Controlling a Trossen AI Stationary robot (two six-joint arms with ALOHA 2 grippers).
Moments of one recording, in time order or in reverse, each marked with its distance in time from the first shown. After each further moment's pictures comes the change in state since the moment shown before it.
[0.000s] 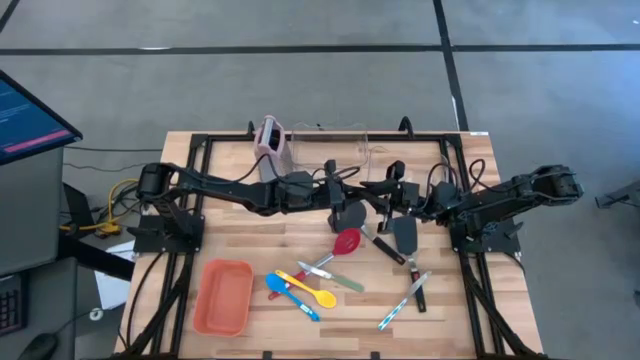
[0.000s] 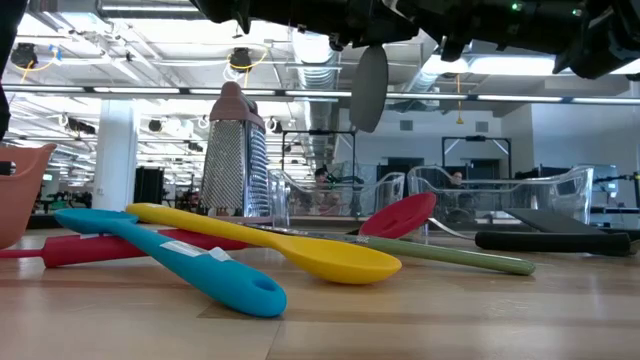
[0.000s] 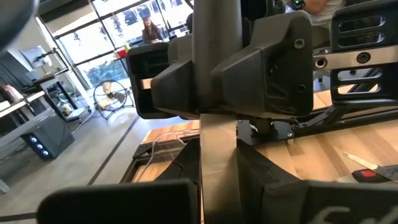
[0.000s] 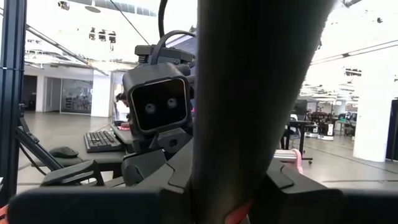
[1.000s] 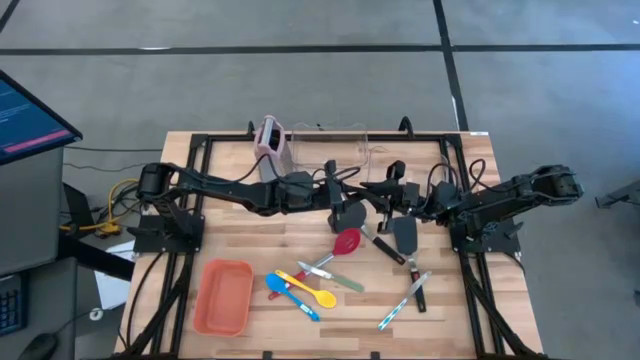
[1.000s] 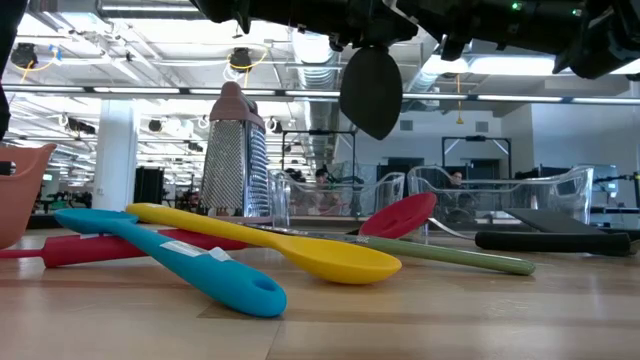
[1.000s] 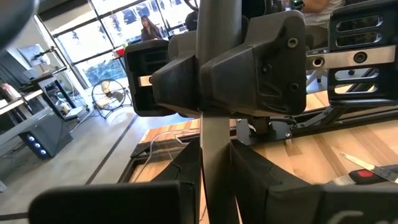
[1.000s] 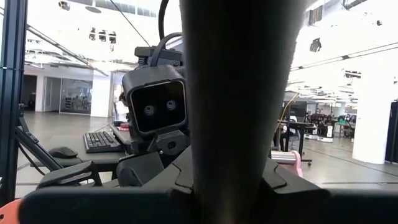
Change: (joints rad) left arm 0.000 0.000 0.000 -0.002 0.001 -0.005; right arm 0.000 -0.002 0.000 0.004 0.000 -0.003
